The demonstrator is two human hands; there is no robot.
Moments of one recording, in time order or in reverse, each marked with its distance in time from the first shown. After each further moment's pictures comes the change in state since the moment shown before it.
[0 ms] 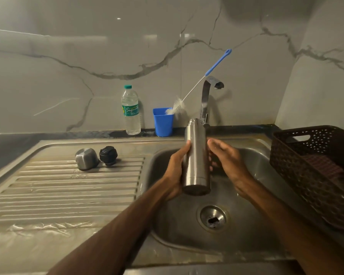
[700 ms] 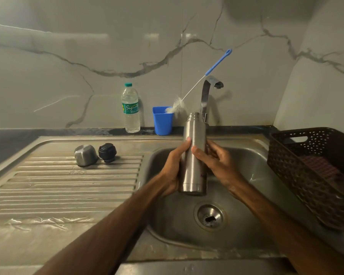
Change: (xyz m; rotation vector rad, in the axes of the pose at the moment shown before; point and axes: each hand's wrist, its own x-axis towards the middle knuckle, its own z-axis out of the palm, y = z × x) left_hand 0.006 0.001 -0.005 0.125 0.001 0.062; right_hand -0.009 0.000 0.011 -0.069 -0.142 -0.054
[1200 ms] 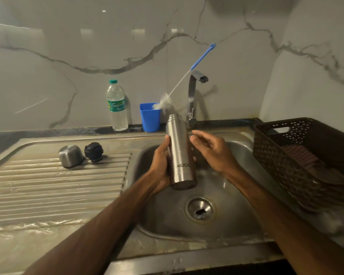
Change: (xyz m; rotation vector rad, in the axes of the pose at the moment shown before) left_hand 0.005 -0.007 0.001 -0.203 0.056 -0.054; right_hand 0.012 -0.004 -0.026 -0.256 0.122 -0.134
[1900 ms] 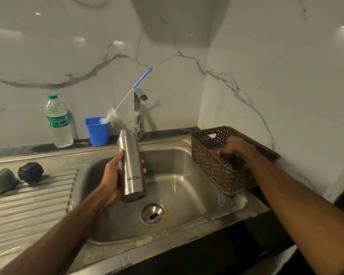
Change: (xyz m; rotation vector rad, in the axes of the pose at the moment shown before) left_hand -0.001 -0.008 0.001 -0.047 -0.086 -0.062; right_hand -0.003 -0.011 -0.225 -1.091 0.038 0.723
